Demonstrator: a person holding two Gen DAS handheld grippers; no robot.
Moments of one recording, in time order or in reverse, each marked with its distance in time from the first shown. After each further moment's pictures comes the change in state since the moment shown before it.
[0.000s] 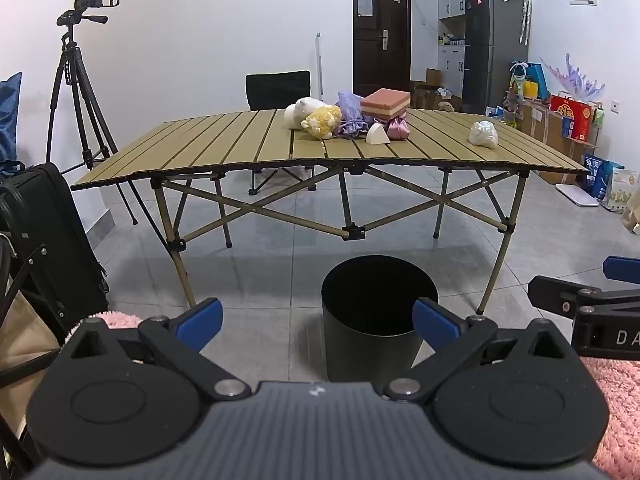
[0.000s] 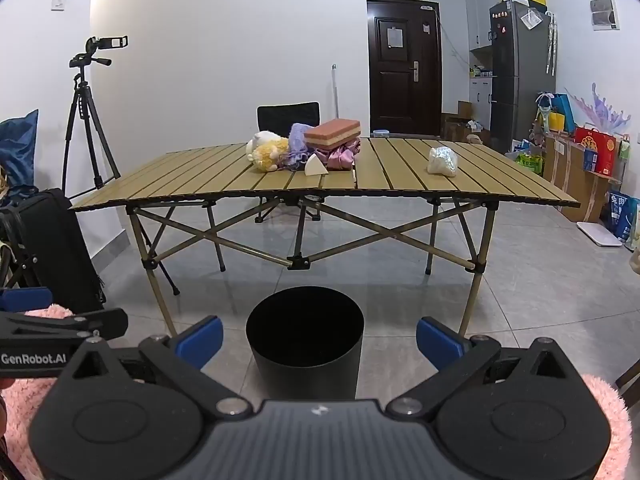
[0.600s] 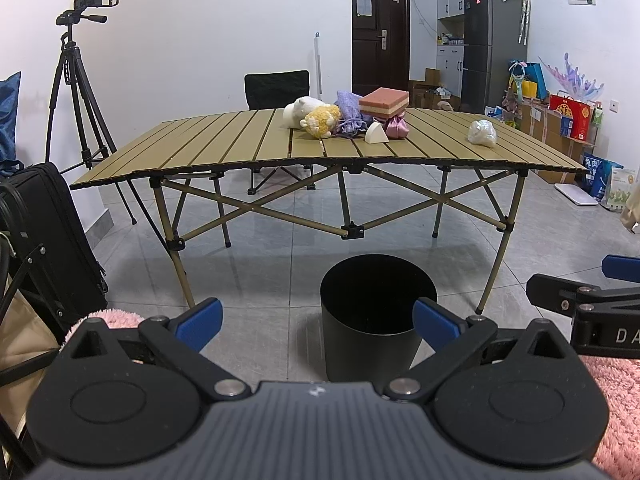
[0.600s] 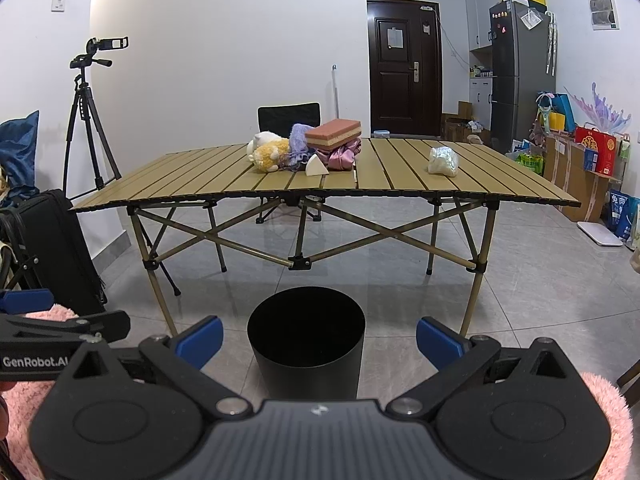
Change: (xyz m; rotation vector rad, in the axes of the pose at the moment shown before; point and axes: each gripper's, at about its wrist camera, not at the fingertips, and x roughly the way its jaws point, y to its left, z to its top) left arm -0.001 -0.001 0.000 0.004 0.001 -0.004; right arm 0.000 0.000 -0.002 0.001 -0.002 0.001
